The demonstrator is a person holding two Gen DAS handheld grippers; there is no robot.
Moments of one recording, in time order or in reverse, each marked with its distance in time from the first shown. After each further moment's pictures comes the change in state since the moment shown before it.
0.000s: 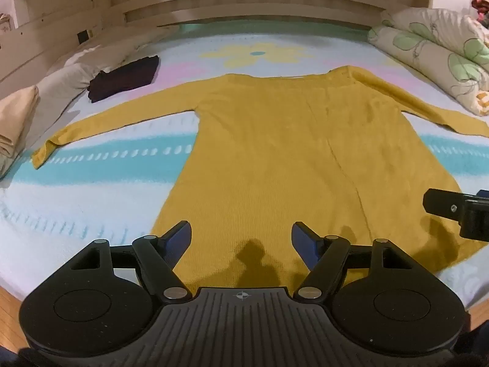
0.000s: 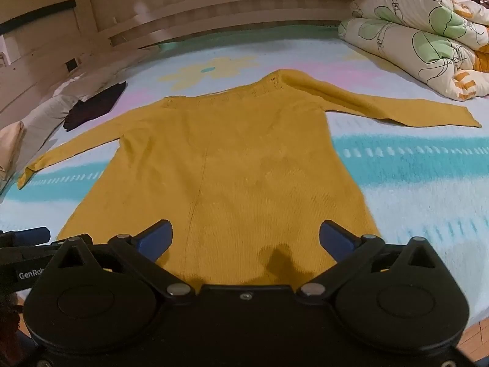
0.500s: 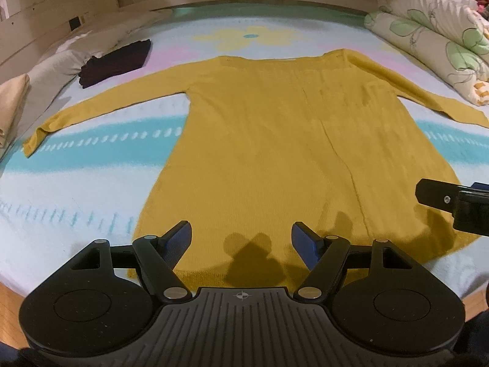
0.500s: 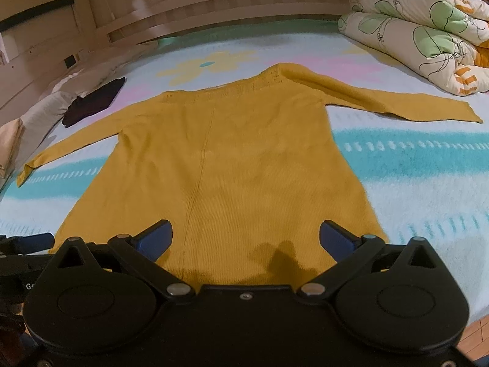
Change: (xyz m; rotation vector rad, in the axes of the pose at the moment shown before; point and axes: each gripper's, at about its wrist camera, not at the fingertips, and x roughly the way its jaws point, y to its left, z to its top) left arm 0.007 -0.003 -0.001 0.000 0.071 -0.029; right arm 0.003 -0.001 0.000 0.005 0.028 0.001
